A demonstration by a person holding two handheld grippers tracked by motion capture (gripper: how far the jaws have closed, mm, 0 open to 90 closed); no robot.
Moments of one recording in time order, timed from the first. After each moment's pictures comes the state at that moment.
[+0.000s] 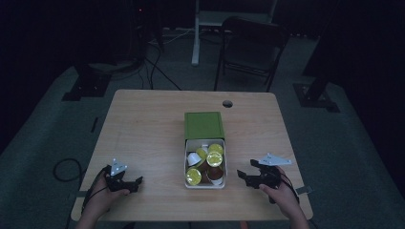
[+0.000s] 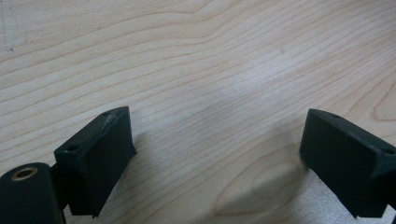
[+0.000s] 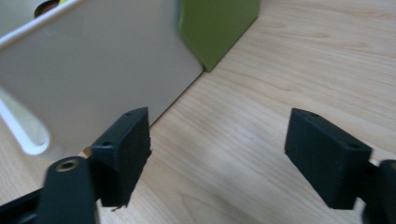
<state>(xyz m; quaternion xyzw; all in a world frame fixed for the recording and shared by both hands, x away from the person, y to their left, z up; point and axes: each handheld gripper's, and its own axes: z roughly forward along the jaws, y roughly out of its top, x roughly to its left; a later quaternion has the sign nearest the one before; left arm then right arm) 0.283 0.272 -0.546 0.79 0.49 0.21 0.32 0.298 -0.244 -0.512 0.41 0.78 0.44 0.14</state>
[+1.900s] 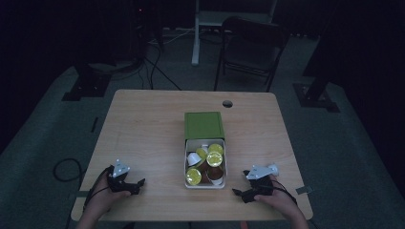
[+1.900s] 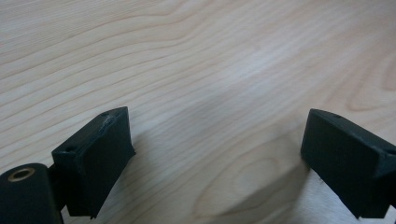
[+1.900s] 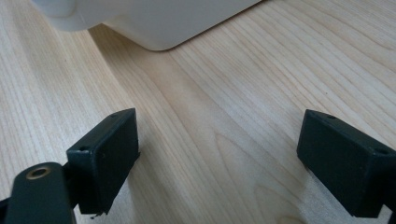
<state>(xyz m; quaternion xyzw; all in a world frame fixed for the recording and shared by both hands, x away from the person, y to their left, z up) 0.281 0.264 -0.546 0.81 0.44 0.19 0.33 0.290 -0.232 -0.550 0.28 0.88 0.37 0.12</state>
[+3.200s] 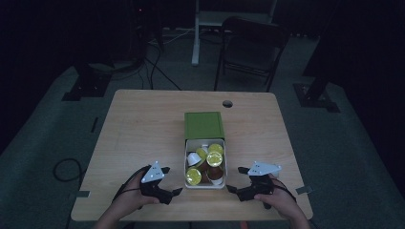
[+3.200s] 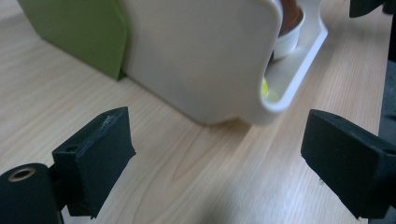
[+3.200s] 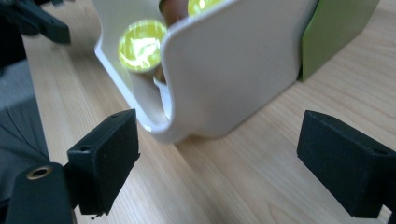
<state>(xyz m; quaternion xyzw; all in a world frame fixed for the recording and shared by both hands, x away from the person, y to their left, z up) 0.271 0.159 -0.507 0.84 0.28 0.11 0.46 0.276 -0.216 -0.504 0.30 0.82 0.47 0.09</state>
